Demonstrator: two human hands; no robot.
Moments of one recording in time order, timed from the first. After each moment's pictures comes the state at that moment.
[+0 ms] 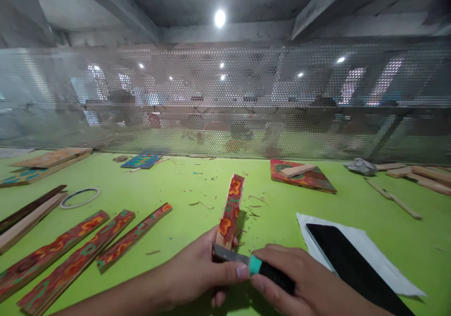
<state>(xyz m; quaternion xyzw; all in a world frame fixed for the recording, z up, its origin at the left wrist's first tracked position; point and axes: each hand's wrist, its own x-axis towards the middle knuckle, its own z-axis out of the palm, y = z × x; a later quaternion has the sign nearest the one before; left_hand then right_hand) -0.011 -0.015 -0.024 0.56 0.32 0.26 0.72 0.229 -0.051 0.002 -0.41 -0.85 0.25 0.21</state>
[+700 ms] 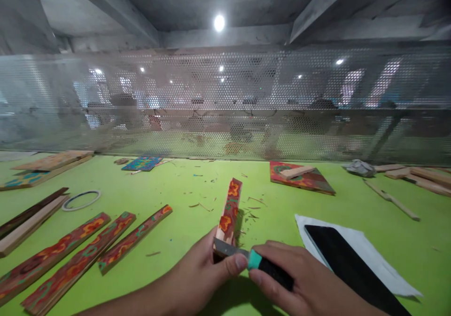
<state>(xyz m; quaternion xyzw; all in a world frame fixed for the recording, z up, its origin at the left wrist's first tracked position) -0.006 -0.026 -0.024 0.60 0.34 0.35 0.63 0.228 -0.047 0.001 -0.41 -0.86 0.22 0.21</state>
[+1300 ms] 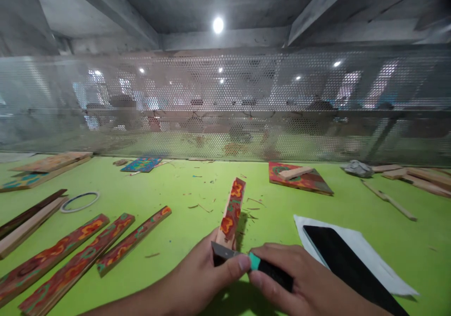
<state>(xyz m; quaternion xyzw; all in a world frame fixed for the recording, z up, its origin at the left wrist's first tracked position) -0.003 -0.028 -0.013 0.62 0.32 0.36 0.62 0.228 -0.051 0.006 -0.42 -0.84 0.23 0.24</state>
